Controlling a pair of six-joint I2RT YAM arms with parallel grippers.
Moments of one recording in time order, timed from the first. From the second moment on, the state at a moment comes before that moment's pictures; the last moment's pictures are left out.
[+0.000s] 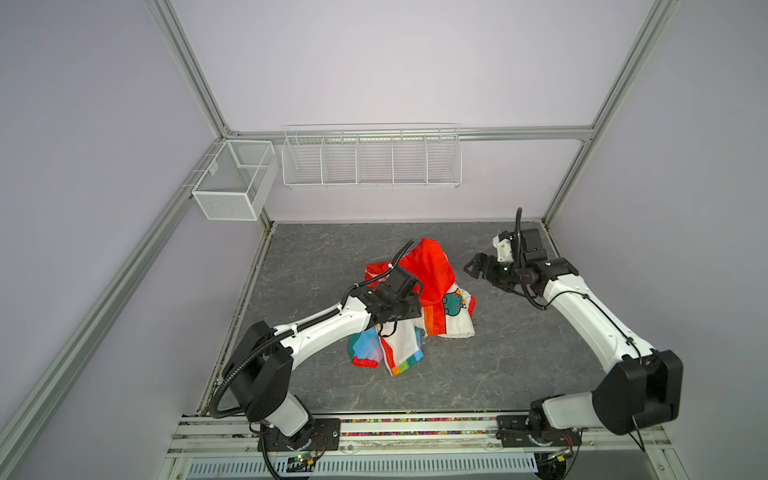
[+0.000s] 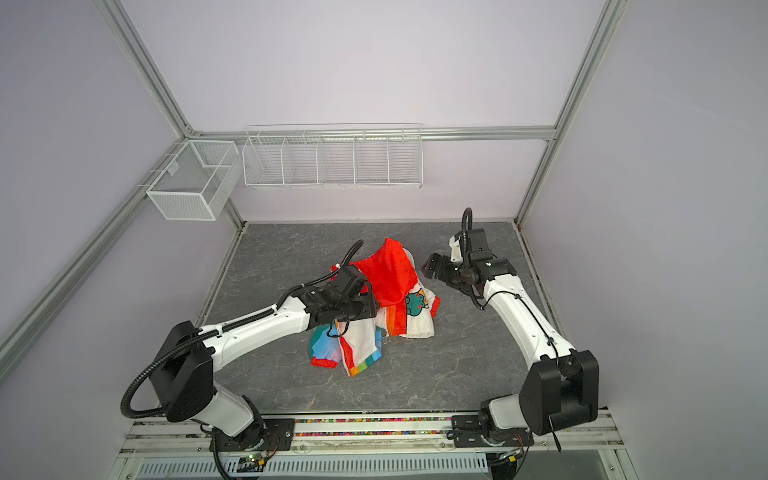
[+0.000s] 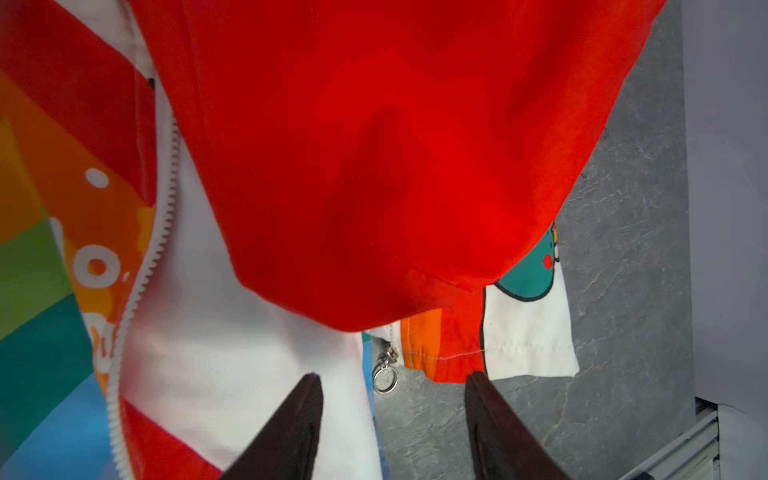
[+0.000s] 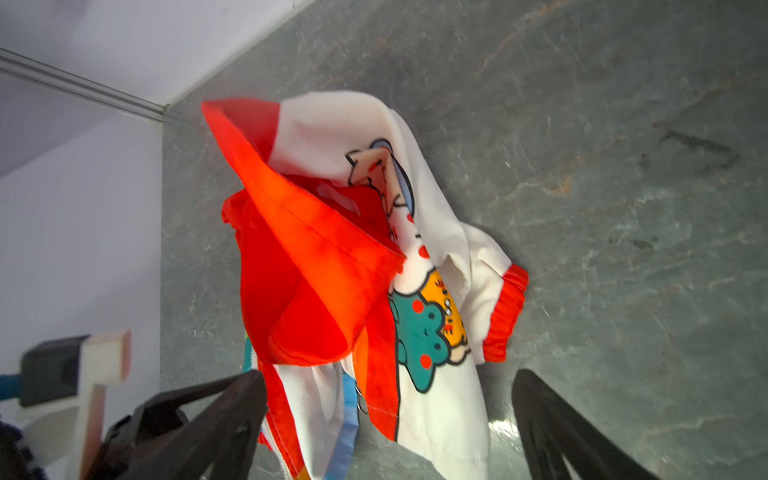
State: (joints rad) left arm -0.87 1.59 1.15 -0.46 -0.04 -0.83; right arm 0.23 1.38 1.17 -0.70 -0.29 0.51
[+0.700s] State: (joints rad) left arm -0.86 1.94 1.49 -0.60 -0.10 -0.71; right arm 0.23 1.22 1.03 -0.78 -0.29 0.49
